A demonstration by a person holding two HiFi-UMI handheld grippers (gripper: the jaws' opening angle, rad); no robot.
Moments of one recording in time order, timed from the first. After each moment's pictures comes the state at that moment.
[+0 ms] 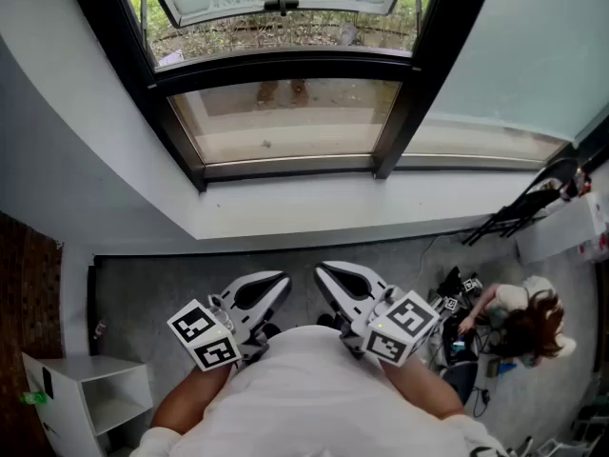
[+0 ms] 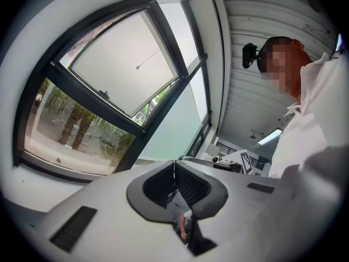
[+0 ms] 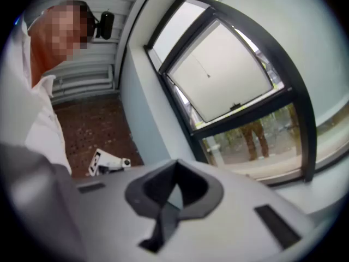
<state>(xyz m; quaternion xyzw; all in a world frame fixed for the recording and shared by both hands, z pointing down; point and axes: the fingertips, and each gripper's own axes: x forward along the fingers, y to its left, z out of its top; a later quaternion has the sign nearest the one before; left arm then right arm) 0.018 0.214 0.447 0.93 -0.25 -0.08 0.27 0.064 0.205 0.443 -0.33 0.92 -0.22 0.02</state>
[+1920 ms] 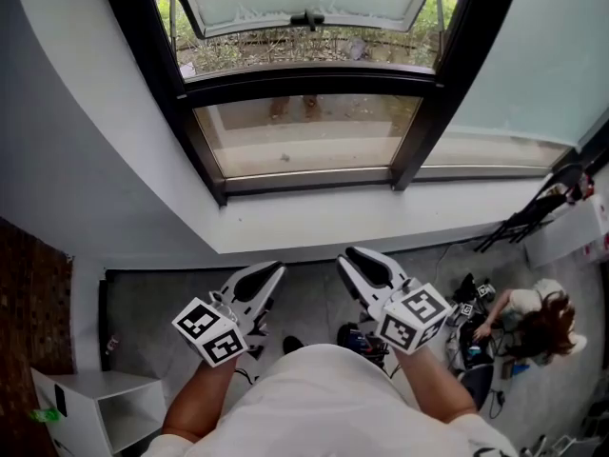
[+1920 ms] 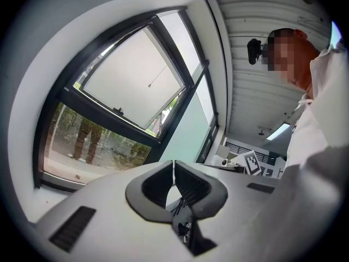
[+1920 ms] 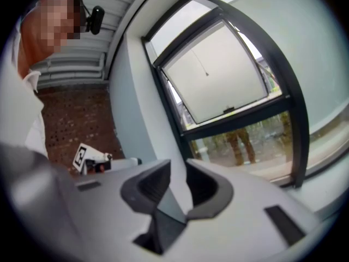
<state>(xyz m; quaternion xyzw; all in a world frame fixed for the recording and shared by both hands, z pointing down) -0.088 0.177 0.445 0.92 -0.30 -0.08 0.24 0.016 0.167 0.454 -0.40 0.89 -0.21 0.00</state>
